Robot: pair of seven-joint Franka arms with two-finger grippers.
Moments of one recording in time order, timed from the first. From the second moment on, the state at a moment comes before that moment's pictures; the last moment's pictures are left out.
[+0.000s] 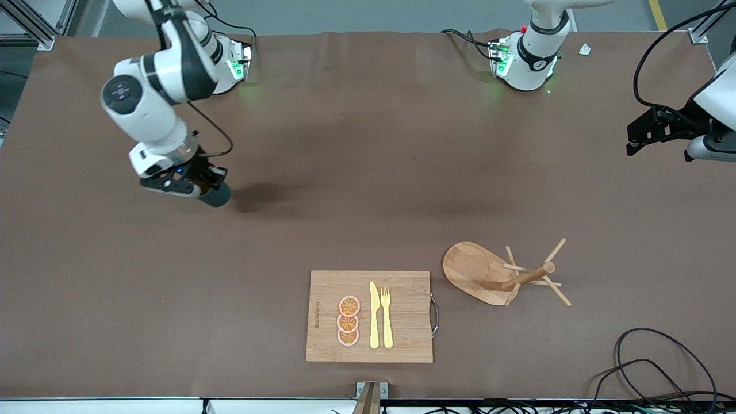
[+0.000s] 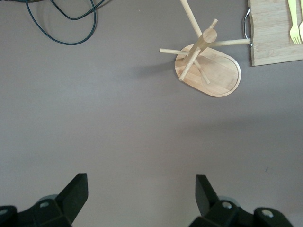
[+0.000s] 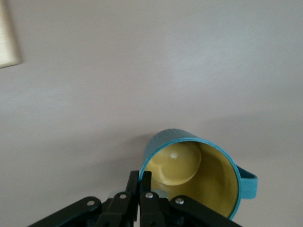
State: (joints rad) left arm 0.03 0.03 -0.13 -1.48 0.03 1.54 0.06; right arm 0.34 -0.07 -0.01 -2.33 0.02 2.32 0.56
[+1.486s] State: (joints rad) left arm 0.04 0.10 -0.11 -1.48 0.03 1.55 0.05; right arm 0.88 0.65 0.07 -1.54 -0.08 2.22 1.88
